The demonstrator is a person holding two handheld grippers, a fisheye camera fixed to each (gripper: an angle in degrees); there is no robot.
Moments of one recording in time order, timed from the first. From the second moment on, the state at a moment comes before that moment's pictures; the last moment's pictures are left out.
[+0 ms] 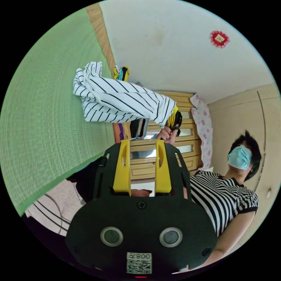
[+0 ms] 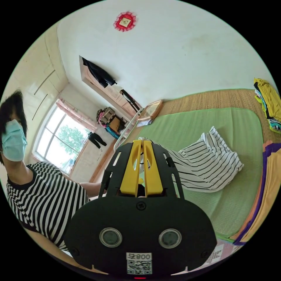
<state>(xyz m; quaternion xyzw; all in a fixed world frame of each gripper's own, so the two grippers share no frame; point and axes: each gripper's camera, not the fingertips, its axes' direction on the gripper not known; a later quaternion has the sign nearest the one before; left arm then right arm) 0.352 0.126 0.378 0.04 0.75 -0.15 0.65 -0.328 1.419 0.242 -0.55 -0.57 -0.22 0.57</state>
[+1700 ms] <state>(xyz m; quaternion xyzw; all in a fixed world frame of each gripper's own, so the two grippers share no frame) 0.363 0.244 0.345 0.04 0.78 -0.03 0.63 -0.261 1.169 -0.046 -0.45 -0.43 -0.36 0.69</state>
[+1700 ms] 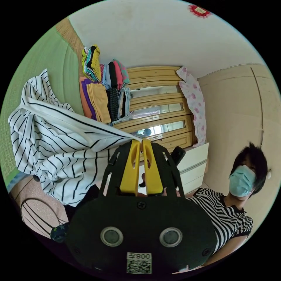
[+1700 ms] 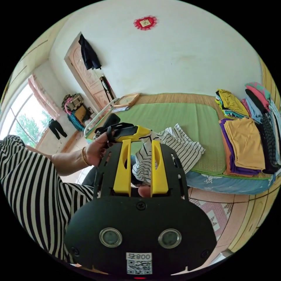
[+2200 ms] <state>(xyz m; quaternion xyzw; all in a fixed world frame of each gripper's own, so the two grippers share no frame) 0.372 0.258 0.329 0.01 0.78 -0.03 0.63 -0.279 1.140 -0.027 -0.45 -0.40 -0.38 0.70</state>
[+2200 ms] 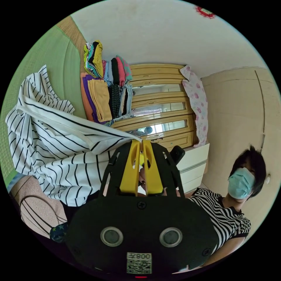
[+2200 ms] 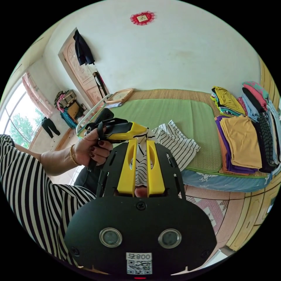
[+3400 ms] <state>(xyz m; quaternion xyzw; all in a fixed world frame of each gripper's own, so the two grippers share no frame) 0.266 0.320 0.381 -0.07 0.62 -0.21 0.75 -0.191 1.011 0.059 -0.45 -0.45 -0.34 0.69</state>
